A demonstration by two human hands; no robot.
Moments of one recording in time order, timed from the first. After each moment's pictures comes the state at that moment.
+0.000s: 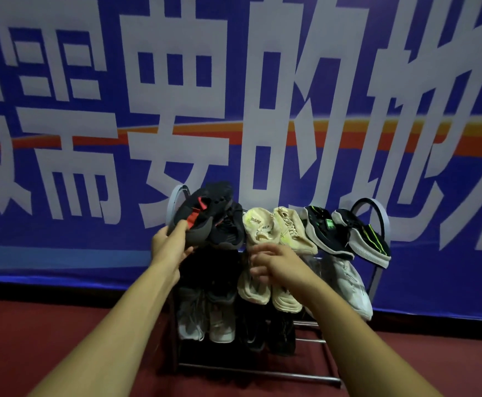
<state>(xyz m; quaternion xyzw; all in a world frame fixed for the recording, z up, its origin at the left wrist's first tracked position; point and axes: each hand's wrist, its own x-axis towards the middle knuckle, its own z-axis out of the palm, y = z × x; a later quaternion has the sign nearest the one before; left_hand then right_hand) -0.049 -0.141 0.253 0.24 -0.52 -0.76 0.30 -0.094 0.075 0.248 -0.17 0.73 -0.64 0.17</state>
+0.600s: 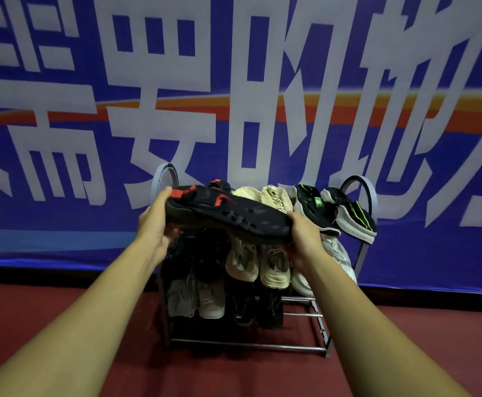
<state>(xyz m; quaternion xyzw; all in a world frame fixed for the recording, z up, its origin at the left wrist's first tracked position) -0.040 -0.131 0.259 0.21 -0.50 -0.80 0.25 -0.120 0.110 0.249 0.04 0.58 -0.81 0.07</state>
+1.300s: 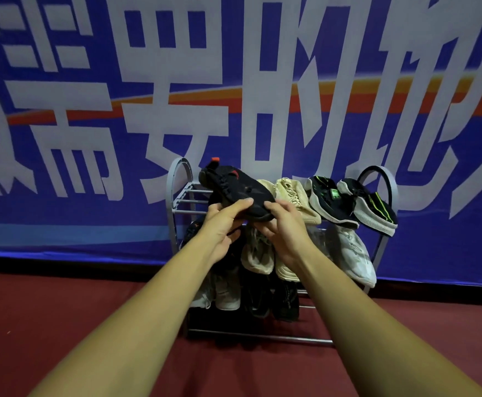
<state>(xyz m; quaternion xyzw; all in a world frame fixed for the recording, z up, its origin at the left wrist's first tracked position) -0.060 -0.060 0.254 0.14 -0.57 -0.80 0.12 -0.103 0.062 0.244 -0.08 0.51 -0.85 0.12</state>
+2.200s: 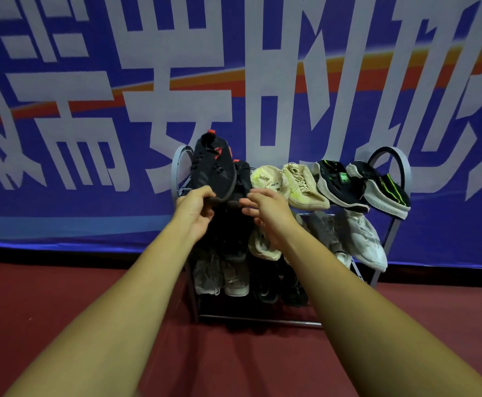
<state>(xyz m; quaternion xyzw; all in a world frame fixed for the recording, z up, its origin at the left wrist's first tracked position) -0.063 -0.116 0.252 0.23 -0.46 -0.83 0.21 -0.104 0.028 0.243 -0.10 0.64 -0.75 0.14</state>
